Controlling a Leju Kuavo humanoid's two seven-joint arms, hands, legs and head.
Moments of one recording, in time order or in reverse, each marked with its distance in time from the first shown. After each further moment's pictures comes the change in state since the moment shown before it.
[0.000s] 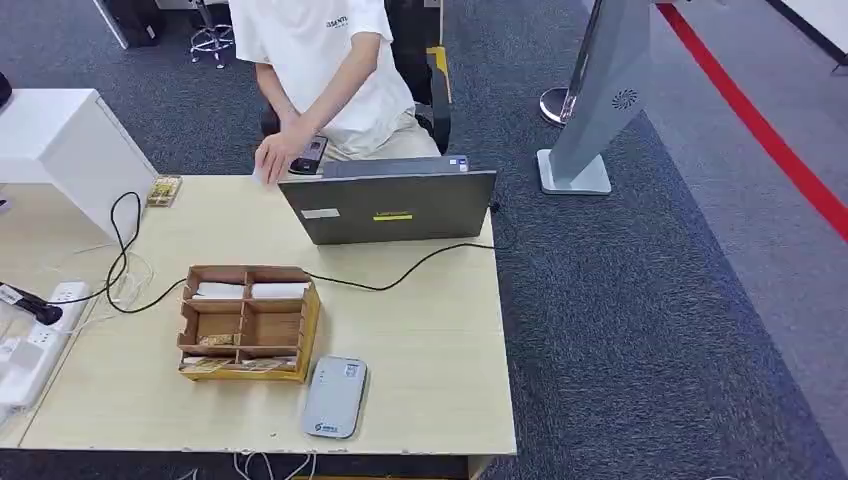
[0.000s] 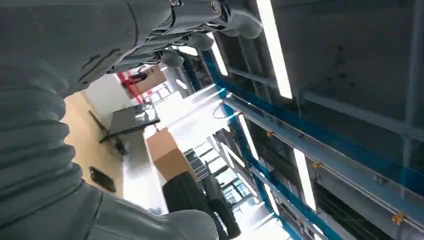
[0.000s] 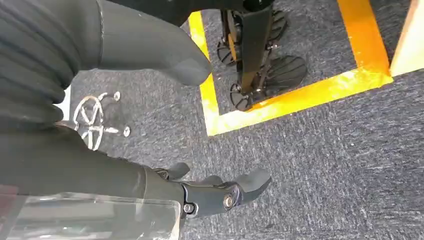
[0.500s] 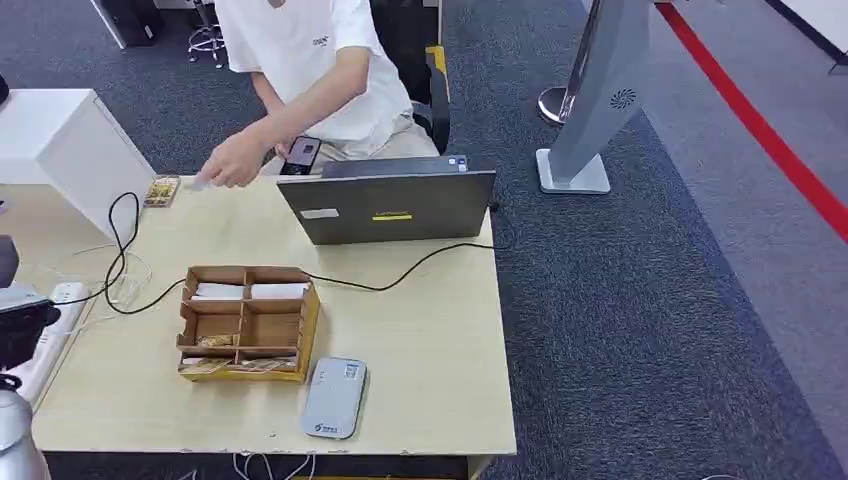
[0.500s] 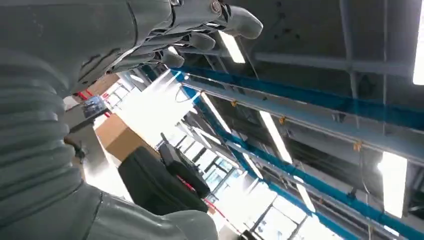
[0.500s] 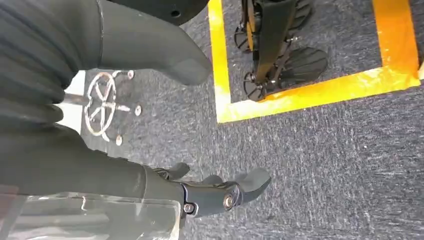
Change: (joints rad) left arm -0.250 0.174 -0.228 0.228 -0.302 -0.018 0.185; right arm -0.002 0.000 0.051 0.003 0.088 -0.004 0.038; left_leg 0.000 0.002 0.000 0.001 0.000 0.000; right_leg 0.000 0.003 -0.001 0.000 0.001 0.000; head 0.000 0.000
